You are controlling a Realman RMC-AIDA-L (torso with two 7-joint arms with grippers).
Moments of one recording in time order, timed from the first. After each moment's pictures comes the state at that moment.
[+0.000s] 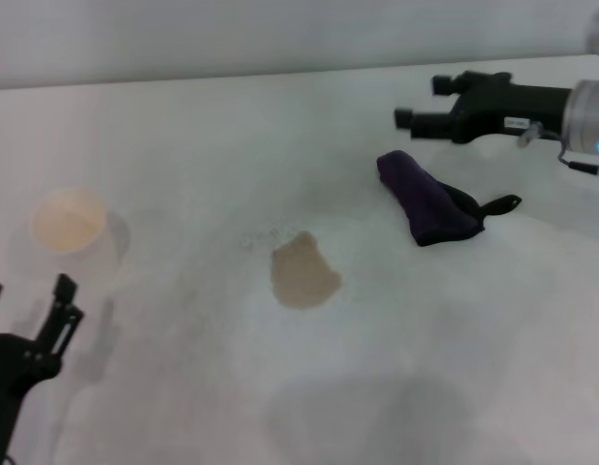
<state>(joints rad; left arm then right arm) -0.03 -2.09 2.84 0.44 -1.10 1.42 -0.10 0.50 2.00 -0.99 -0.73 1.36 1.07 -1.57</state>
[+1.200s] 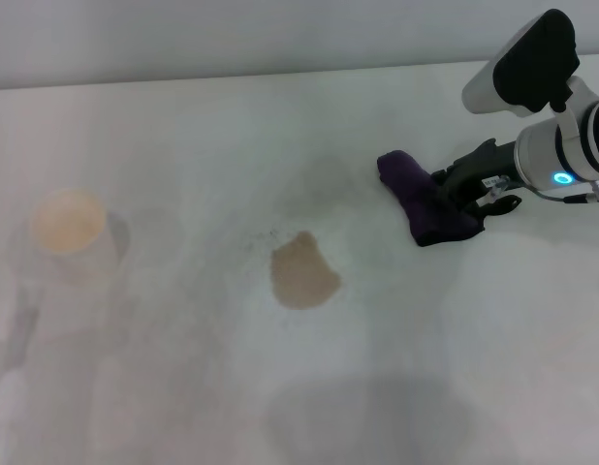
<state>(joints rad) -0.07 -2.08 2.83 0.34 -1.29 1.51 -0.12 0.52 2.02 -1.36 -0.93 0.75 0.94 -0.94</state>
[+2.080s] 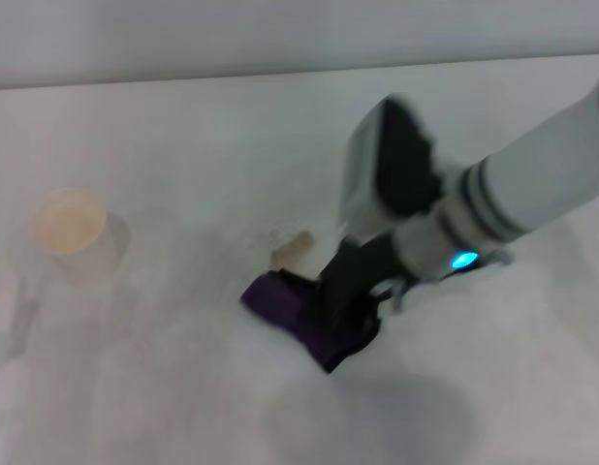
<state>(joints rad) -0.09 -2.08 2.83 0.33 -1.30 1.51 -0.12 0.56 2.02 -1.76 -1.05 1.02 1.14 -1.08</state>
